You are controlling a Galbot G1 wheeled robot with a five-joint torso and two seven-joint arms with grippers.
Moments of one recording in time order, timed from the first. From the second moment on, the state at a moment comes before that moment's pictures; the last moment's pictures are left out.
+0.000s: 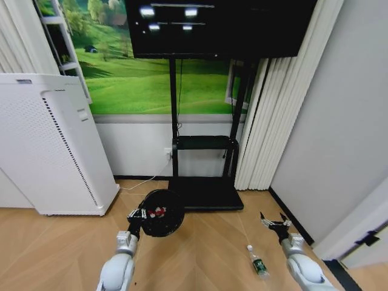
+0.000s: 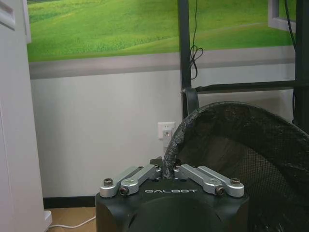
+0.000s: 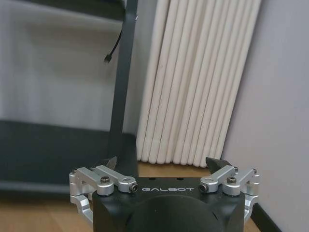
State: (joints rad) left arm 1.36 -1.47 -0.55 -1.91 -0.05 0.05 0.04; right arm -1.26 0.96 0.53 1.40 0.45 0.09 0.07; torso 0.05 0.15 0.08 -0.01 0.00
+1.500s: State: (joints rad) left arm 1.31 -1.45 -0.48 -1.81 -0.06 0.04 0.04; right arm -1.13 0.94 0.06 1.02 0.52 -0.11 0.14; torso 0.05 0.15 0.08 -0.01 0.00
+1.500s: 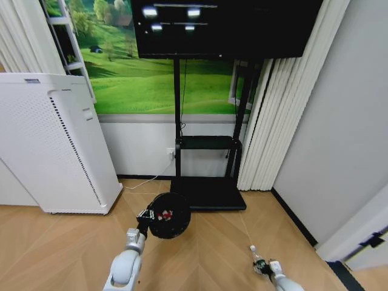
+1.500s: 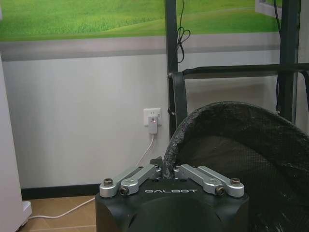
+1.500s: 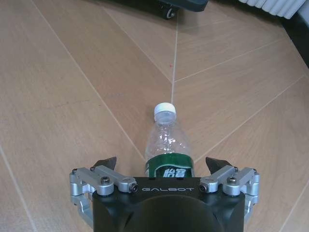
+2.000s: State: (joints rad) left arm 1.32 -1.45 -0.48 -1.80 -0.06 0.03 0.05; right arm -1.06 0.98 0.05 0.88 0.45 -0.08 0.12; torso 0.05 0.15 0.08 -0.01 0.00
